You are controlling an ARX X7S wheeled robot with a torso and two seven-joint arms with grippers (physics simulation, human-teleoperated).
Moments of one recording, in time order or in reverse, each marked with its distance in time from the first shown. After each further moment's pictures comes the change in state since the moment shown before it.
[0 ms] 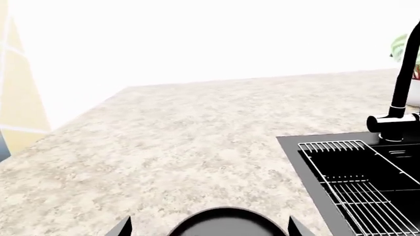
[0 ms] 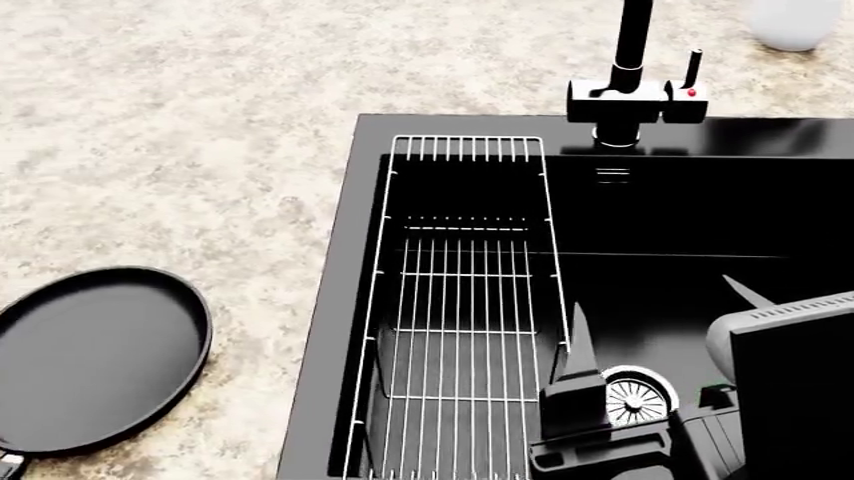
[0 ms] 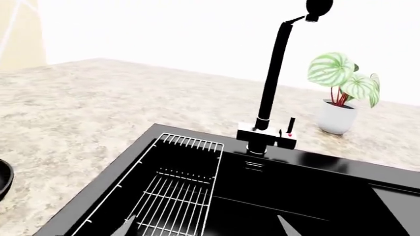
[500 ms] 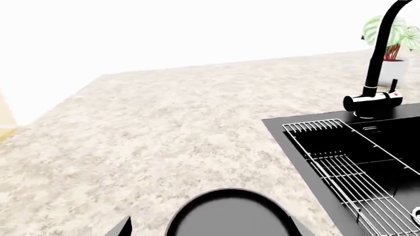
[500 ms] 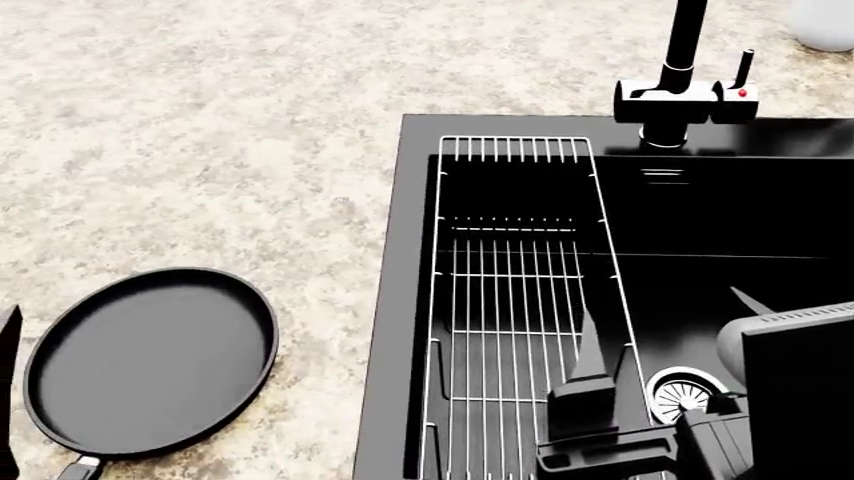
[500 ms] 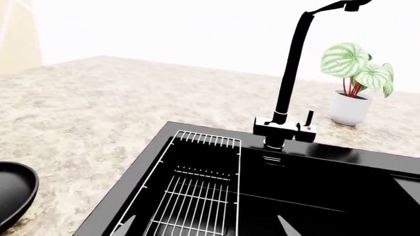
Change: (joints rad) left arm -0.120 -0.076 0.109 -0.006 -0.281 0.020 -0.155; right arm -0.021 -0.002 0.014 0.012 0.027 -0.005 0.027
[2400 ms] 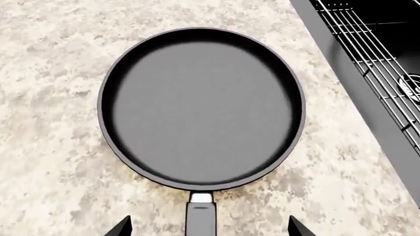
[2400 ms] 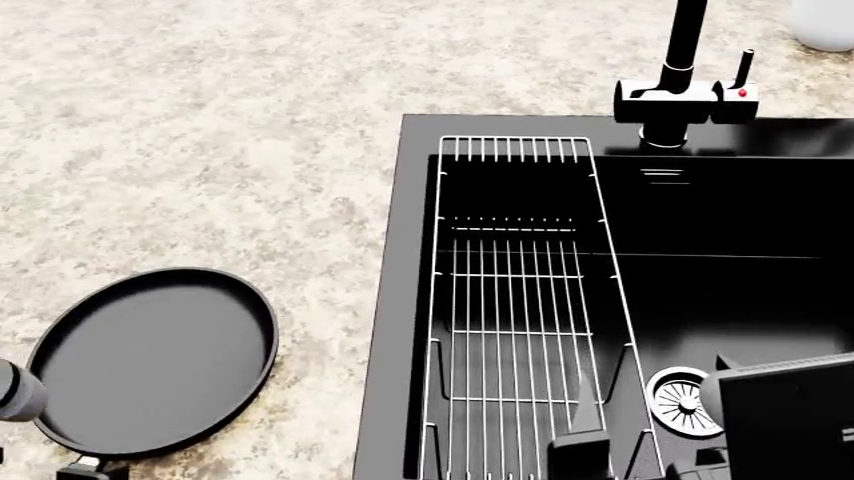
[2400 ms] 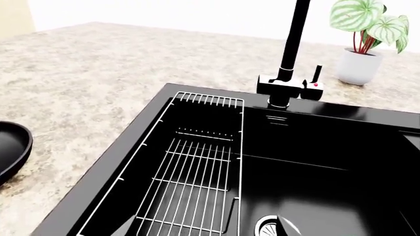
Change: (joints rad) left arm -0.010 0.042 0.337 -0.358 -0.138 -0.061 -0.048; right arm -0.109 0.003 -0.034 0.039 -0.031 -0.033 -0.014
